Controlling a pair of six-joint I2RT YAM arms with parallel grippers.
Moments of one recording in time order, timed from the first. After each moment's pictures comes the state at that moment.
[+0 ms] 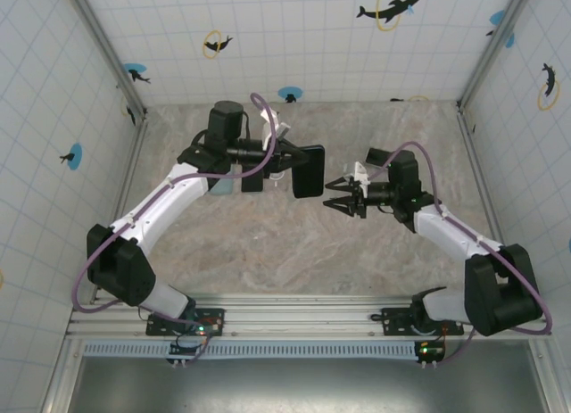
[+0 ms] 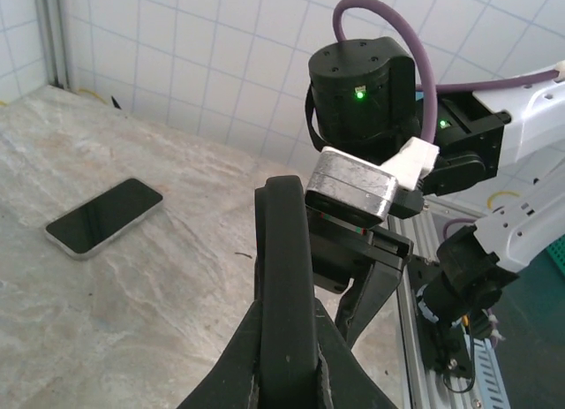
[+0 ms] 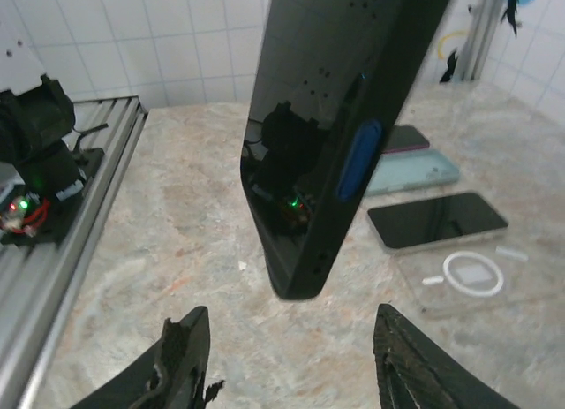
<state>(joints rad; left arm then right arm) -0.51 1.51 1.33 -0.27 1.01 0.10 0.34 1.31 0.70 0.13 -1.07 -0.45</state>
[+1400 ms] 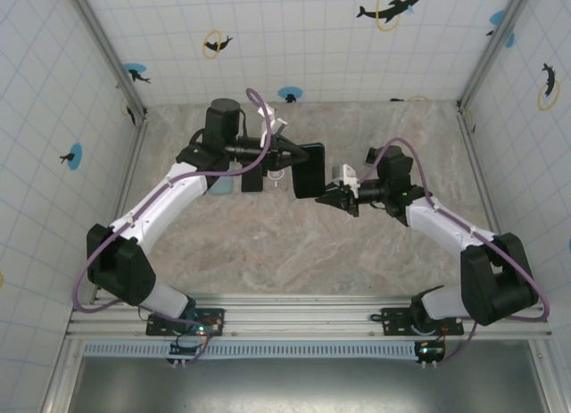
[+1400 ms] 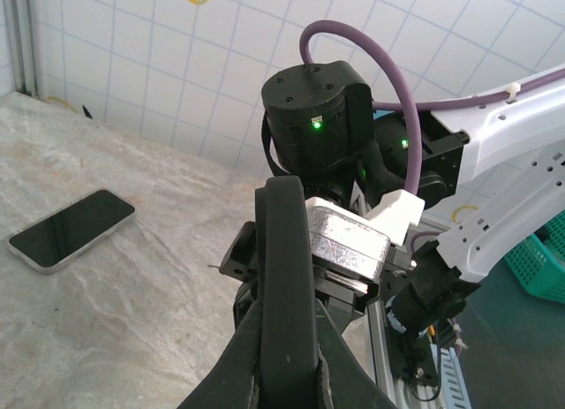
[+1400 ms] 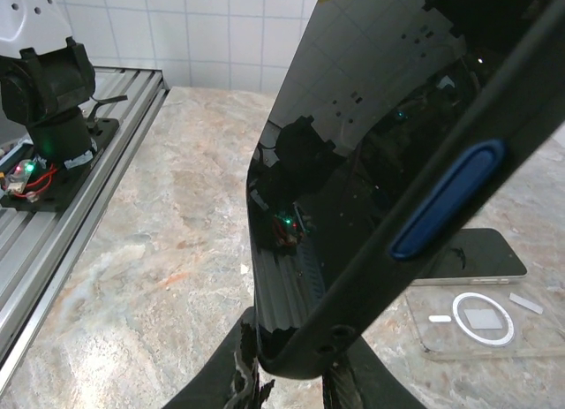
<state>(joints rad) -0.50 1.51 1.33 -0.21 1.09 0.02 0.40 1.37 0.78 0.05 -1.06 -0.61</state>
